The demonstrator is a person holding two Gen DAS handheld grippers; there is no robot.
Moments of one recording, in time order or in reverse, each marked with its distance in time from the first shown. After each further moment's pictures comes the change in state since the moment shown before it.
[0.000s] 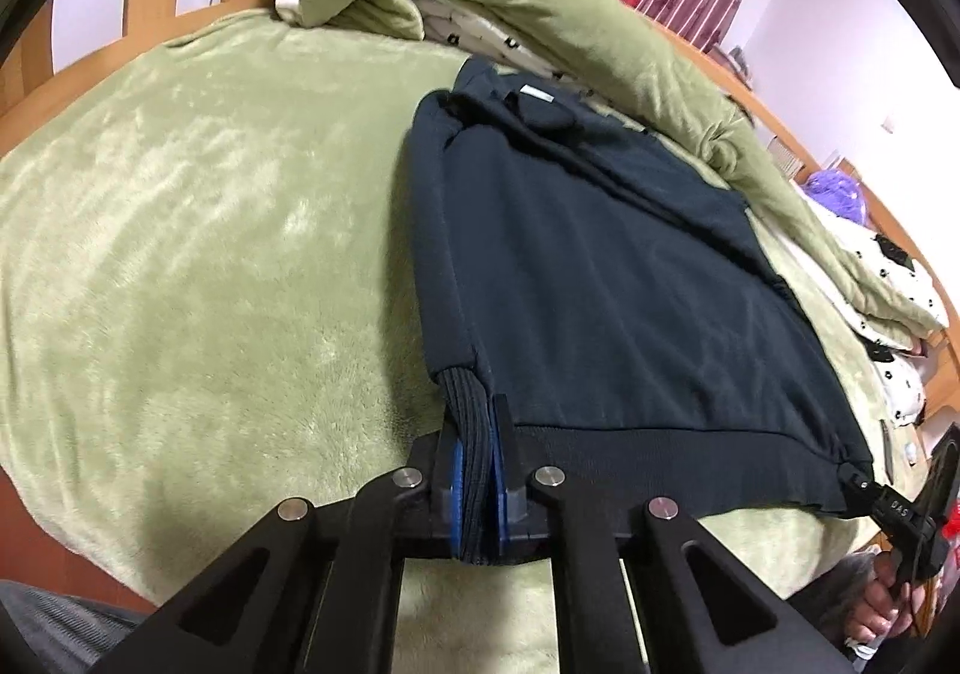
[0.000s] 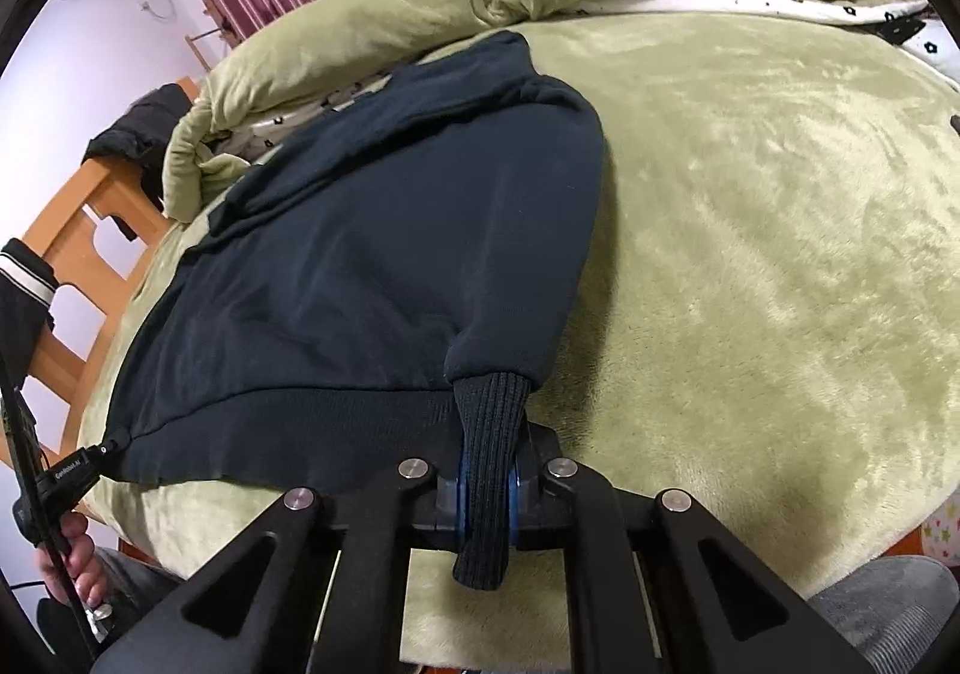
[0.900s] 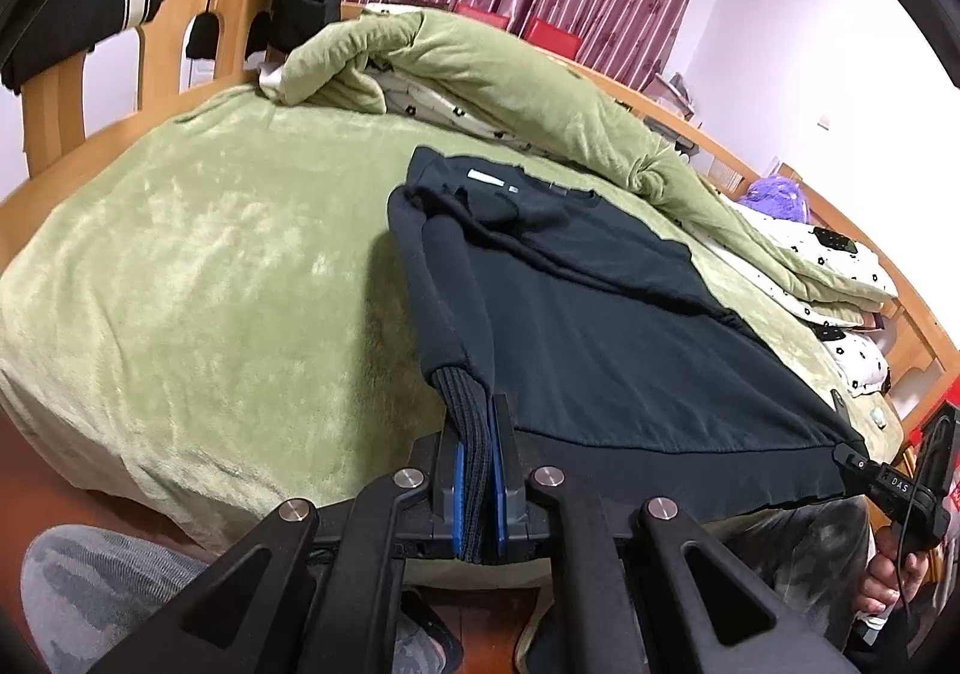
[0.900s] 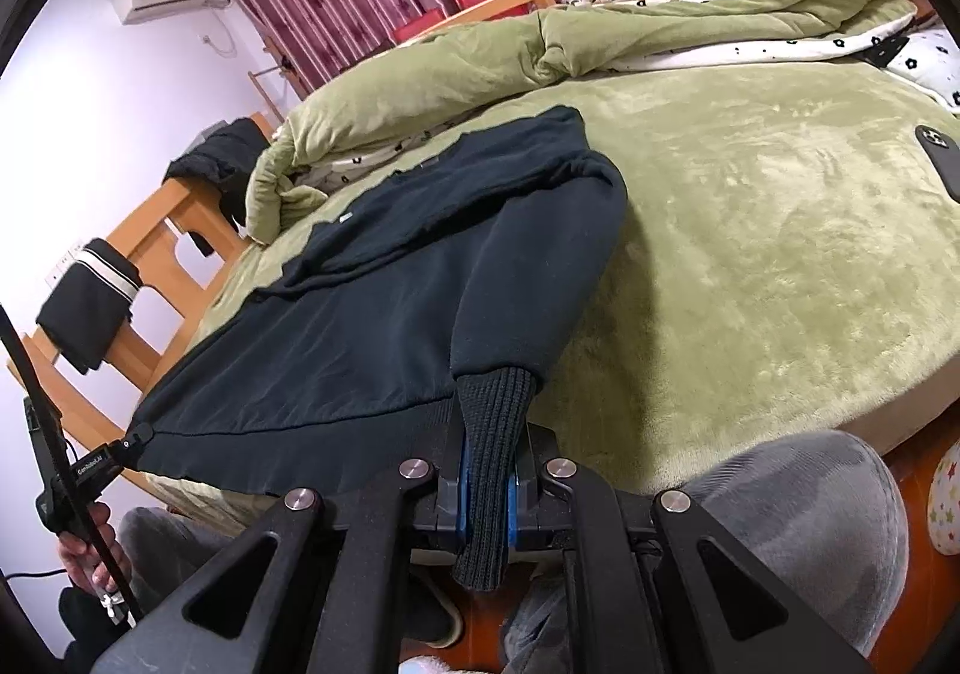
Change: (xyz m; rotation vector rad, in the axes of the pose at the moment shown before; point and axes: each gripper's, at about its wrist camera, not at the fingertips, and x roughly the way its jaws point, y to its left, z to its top) left arm -0.119 -0.011 -0.031 0.082 -0.126 -0.060; right arm -0.119 0.001 -0.042 -0.004 -0.107 0.124
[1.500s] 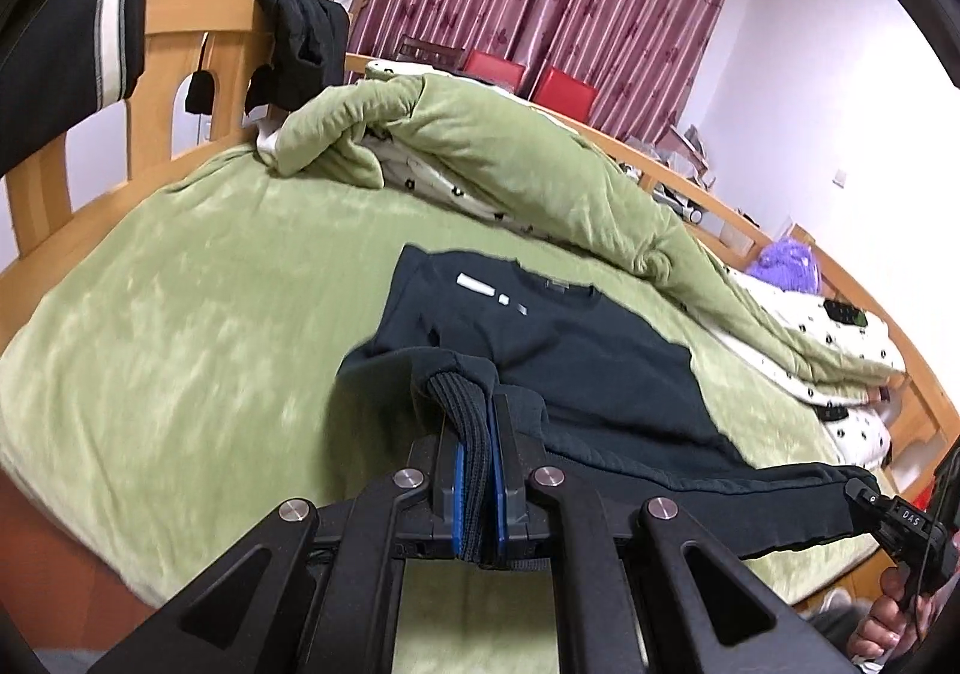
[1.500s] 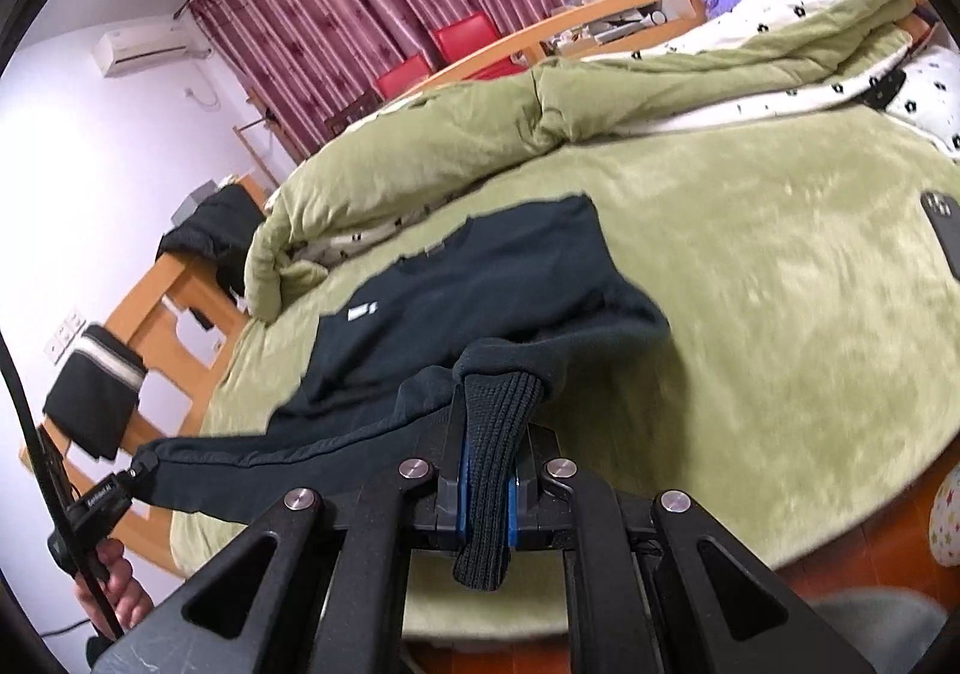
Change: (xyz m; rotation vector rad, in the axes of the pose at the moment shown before) left arm 0.015 -0.037 0.109 -0.052 -0.101 0.029; right arm 0.004 0.042 0.121 0.067 -0.091 -0.029
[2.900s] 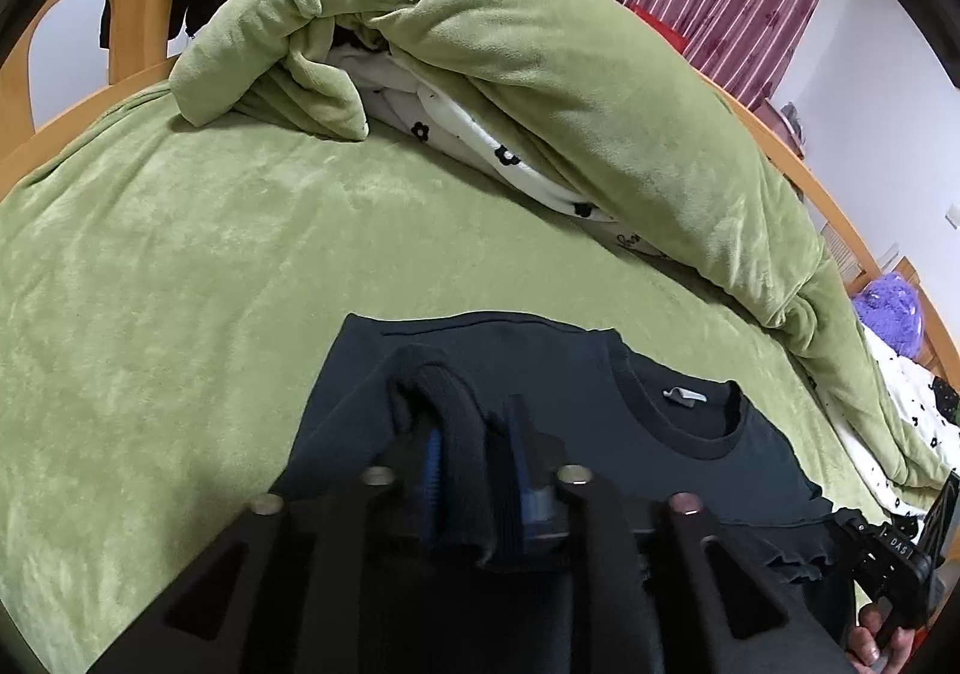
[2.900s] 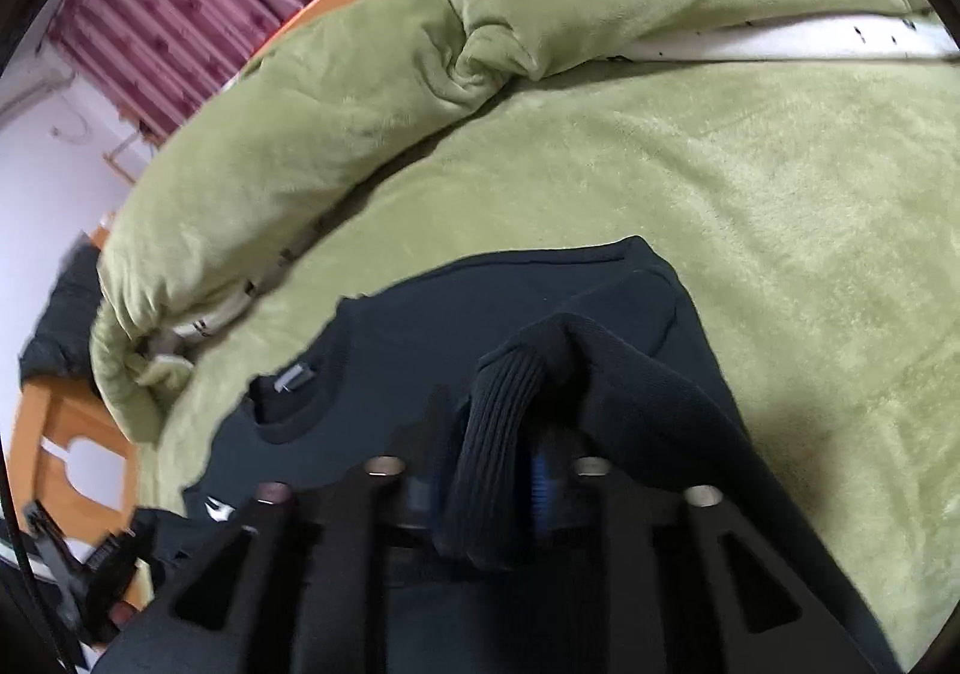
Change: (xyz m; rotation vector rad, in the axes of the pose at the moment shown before) left arm 0.355 -0.001 0.132 -0.104 0.165 0.111; right arm 0.367 -0.036 0.155 0.123 0.155 -0.177
